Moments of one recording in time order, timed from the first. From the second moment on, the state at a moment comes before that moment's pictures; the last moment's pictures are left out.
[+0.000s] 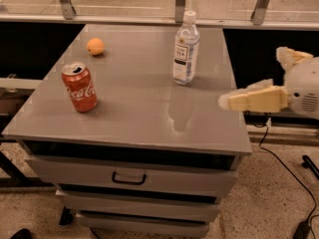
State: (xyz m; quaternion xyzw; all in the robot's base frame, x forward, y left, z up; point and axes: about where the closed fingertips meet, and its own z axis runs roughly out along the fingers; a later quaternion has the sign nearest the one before) arm 0.485 -0.186 0.973 -0.33 0.75 0.13 0.56
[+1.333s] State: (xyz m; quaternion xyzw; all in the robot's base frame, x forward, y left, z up) arm 0.601 -0.095 0.910 -0.30 0.72 0.20 0.59
